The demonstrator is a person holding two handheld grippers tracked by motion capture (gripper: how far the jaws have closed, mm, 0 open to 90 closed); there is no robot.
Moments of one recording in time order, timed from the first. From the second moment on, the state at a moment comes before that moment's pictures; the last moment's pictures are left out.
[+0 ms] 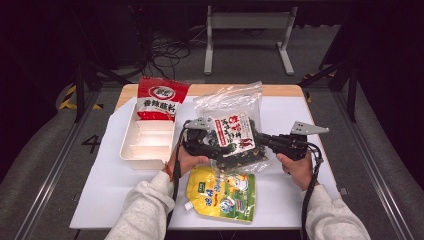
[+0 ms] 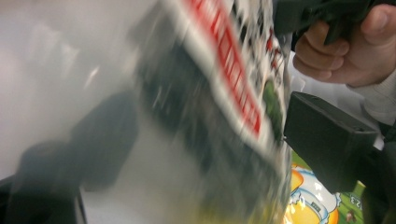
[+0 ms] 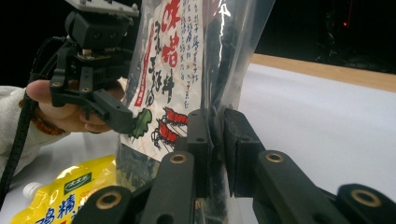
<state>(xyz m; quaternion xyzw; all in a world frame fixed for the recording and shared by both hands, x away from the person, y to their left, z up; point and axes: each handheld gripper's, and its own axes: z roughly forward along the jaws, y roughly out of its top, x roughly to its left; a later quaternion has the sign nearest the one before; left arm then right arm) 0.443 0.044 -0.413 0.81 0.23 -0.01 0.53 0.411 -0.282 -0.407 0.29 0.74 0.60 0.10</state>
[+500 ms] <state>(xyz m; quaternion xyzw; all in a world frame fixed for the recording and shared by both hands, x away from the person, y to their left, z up) 0.431 0.064 -0.390 0.78 0.18 0.03 0.59 0.405 -0.264 -0.406 0.27 0.76 0.57 0.14</state>
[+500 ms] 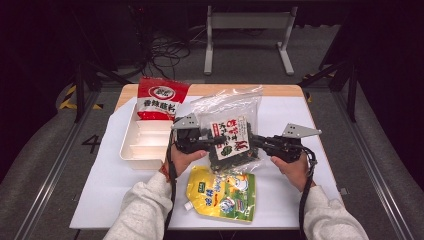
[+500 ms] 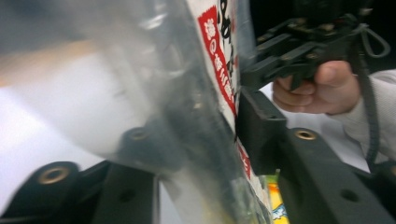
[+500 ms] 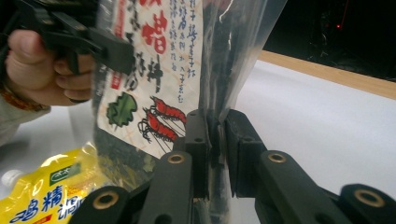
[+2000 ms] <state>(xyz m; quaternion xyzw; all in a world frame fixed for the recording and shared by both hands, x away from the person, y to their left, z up) 0.423 0.261 -0.327 0.77 0.18 0.25 0.55 0.394 -0.265 -0.407 0.30 0.79 0.53 0.13</state>
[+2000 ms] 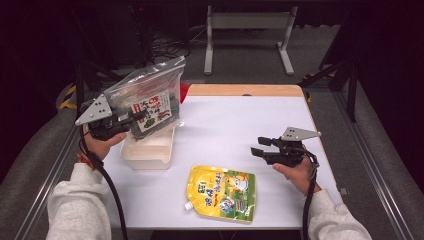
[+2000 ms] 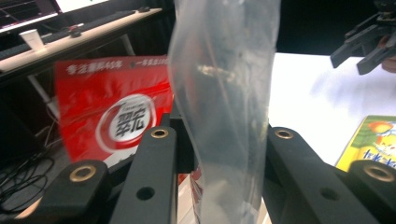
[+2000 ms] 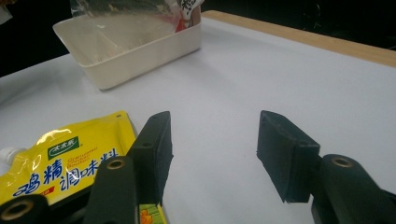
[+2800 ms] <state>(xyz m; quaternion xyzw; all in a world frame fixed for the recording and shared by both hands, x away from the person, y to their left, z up) 0.439 0.263 -0.323 0.79 0.17 0.27 0.52 0.393 -0.260 -0.418 0.30 0.80 0.51 0.11</state>
